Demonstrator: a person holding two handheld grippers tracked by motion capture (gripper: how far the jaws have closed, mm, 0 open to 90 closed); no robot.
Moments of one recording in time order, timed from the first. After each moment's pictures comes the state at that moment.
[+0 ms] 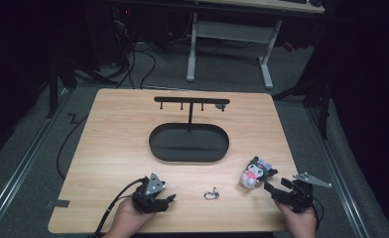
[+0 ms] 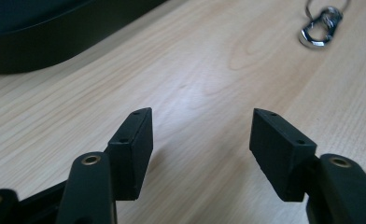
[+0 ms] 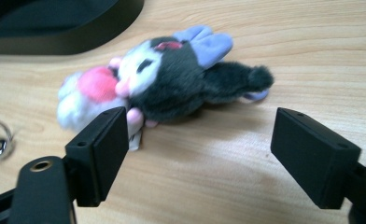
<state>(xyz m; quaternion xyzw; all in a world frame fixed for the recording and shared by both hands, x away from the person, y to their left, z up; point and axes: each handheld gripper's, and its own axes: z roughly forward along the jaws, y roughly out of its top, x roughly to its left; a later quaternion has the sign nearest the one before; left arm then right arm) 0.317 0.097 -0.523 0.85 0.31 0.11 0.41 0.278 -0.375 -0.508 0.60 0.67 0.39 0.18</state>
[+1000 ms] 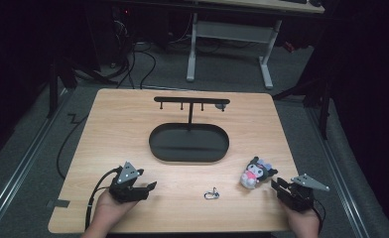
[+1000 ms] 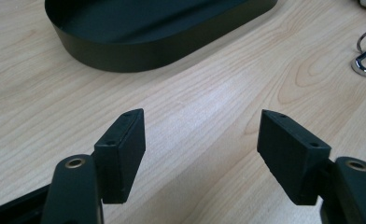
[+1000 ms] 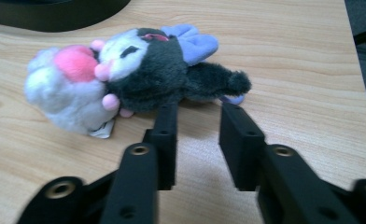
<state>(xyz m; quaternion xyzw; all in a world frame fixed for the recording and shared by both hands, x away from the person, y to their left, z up) 0.332 0.148 -0.510 0.83 0.34 0.14 0.42 0.277 -0.377 -0.511 0.57 0.70 0.35 0.25</state>
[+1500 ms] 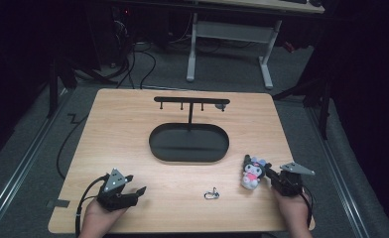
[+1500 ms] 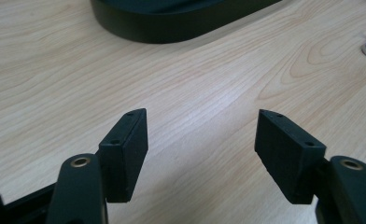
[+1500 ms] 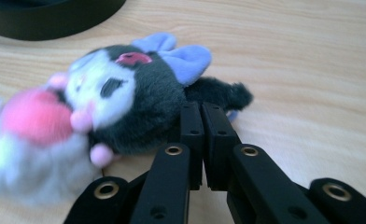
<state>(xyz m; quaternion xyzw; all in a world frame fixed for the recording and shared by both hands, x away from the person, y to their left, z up) 0.311 0.178 -0.514 0.81 0.37 0.16 0.42 0.322 -0.362 -0.516 0.55 0.72 0.34 0.25</state>
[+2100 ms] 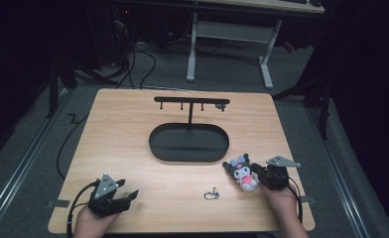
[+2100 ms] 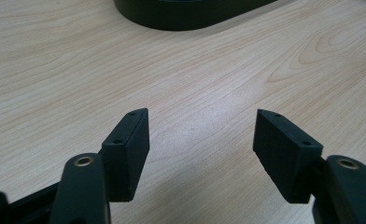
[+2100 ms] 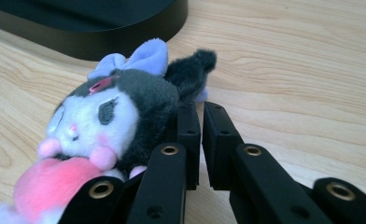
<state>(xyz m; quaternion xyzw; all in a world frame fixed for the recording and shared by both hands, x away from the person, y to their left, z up) 0.299 0.191 -0.516 0.81 0.38 0.17 0.41 0.341 -0.334 -0.516 0.50 0.75 0.37 0.22</state>
